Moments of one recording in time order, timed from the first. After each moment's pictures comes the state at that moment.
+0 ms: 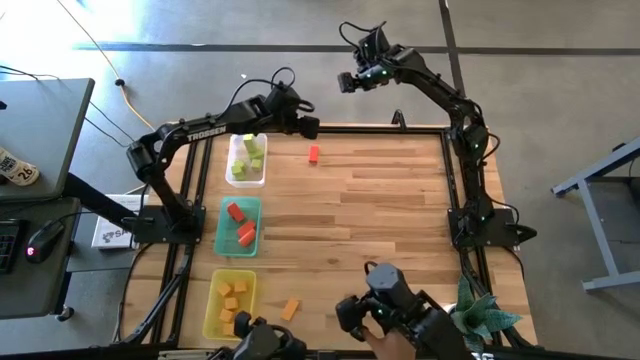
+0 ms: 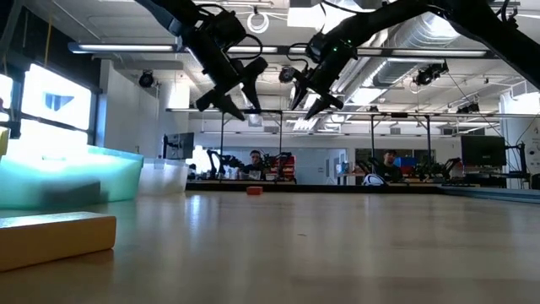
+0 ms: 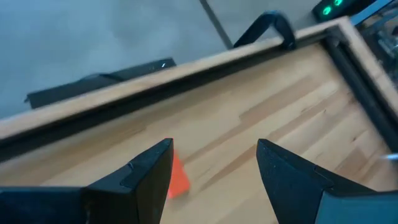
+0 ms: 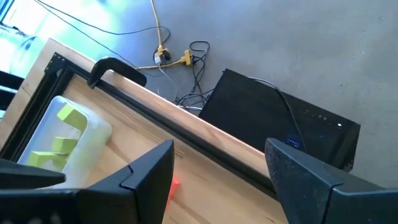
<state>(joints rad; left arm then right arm) 0.72 1.69 1.36 -0.44 -0.04 -0.55 -0.85 2.12 2.16 -0.90 -0.22 0.36</state>
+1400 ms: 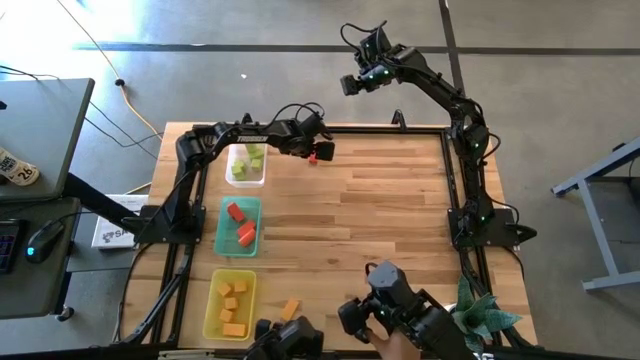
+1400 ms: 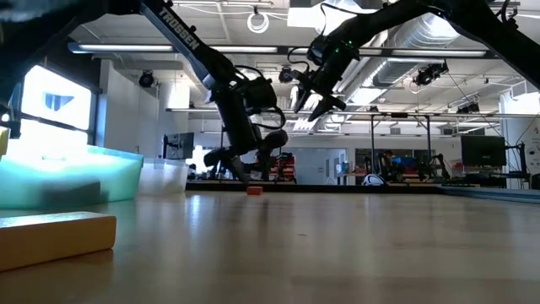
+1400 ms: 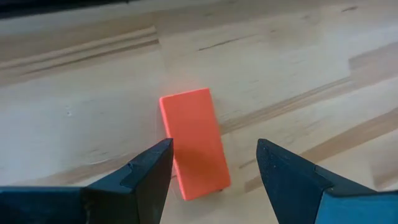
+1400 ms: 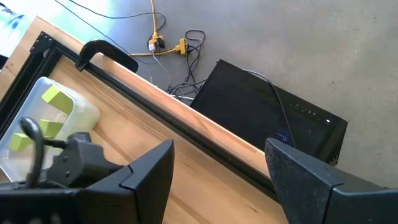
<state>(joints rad) 0.66 2.09 1.44 -0.45 -0.09 -0.76 -0.86 2.12 2.16 -0.95 -0.23 0.28</state>
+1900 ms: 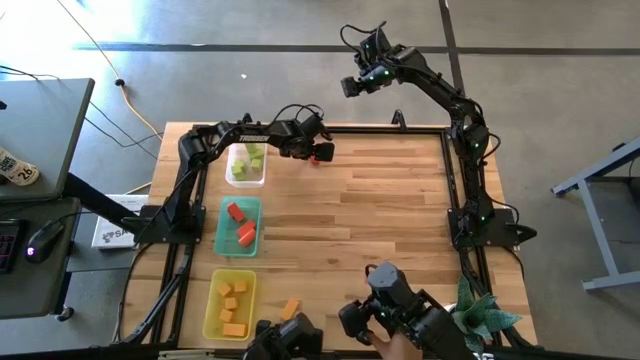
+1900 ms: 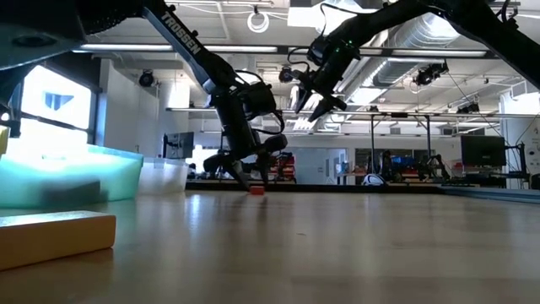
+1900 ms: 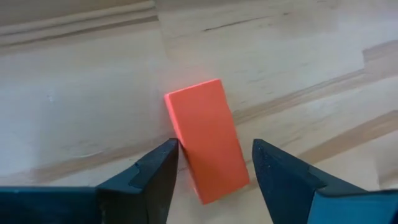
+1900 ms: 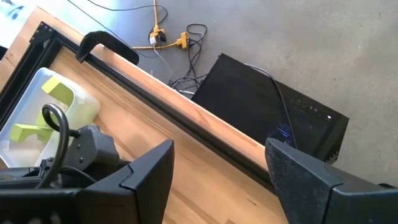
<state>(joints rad) 0.67 2.12 1.44 -0.44 -0.04 -0.79 -0.86 2.12 2.16 -0.97 -0.24 0.26</state>
